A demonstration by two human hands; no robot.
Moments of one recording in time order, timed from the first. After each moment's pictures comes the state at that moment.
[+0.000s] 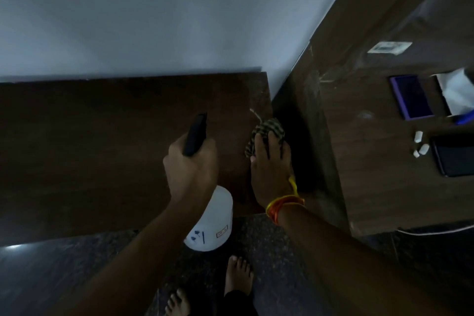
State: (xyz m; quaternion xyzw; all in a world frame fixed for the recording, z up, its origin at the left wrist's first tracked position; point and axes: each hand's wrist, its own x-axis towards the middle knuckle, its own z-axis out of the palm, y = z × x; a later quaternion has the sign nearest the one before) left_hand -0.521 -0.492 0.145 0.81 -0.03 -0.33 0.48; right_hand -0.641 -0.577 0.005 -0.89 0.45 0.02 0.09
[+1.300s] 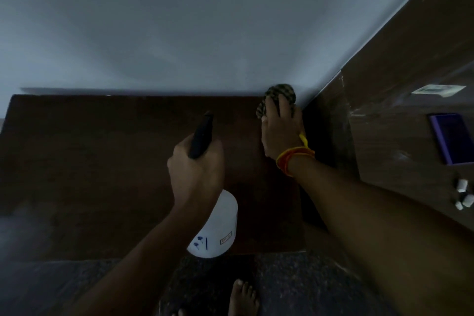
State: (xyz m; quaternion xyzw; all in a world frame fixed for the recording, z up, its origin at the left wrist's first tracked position) left_hand -0.473 -0.516 0.142 0.81 -0.03 -0.31 0.50; right_hand -0.533 -0.689 0.003 -0.91 0.41 0.00 0.06
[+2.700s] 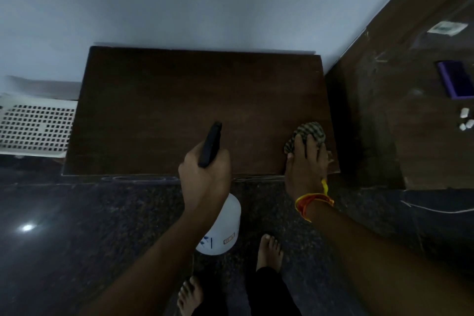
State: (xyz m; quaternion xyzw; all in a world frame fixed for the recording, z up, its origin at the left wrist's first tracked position) left_hand -0.507 -0.327 0.143 0.81 -0.05 -0.29 0.51; right_hand -0.642 -0.471 0.018 -0.86 0.50 0.02 0.07
